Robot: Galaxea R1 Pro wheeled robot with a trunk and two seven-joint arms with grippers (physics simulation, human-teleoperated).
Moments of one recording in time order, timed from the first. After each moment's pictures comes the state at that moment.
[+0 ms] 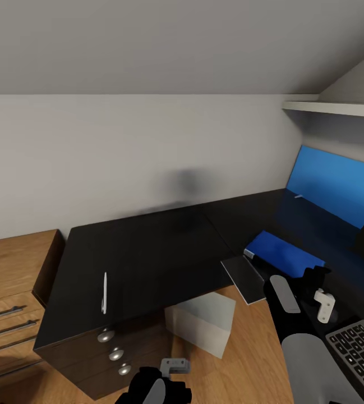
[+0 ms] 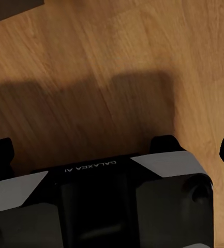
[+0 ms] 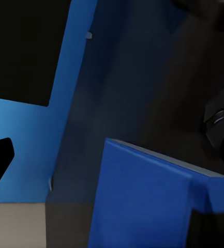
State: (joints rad) left arm -0.24 -0.17 -0.47 -1.01 0.61 0.79 0.45; right arm -0.69 0.06 -0.27 -0.89 -1.17 -1.01 -0.39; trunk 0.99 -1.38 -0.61
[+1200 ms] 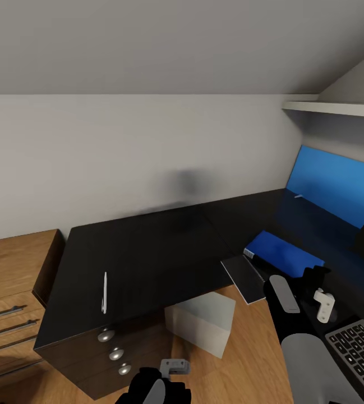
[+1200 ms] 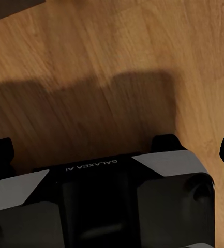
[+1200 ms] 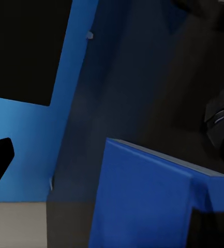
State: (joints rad) left arm -0.24 -0.17 -0.47 -1.01 0.61 0.79 0.45; right arm -0.69 0.06 -0.27 -0.89 -1.17 -1.01 -0.39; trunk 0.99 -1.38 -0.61
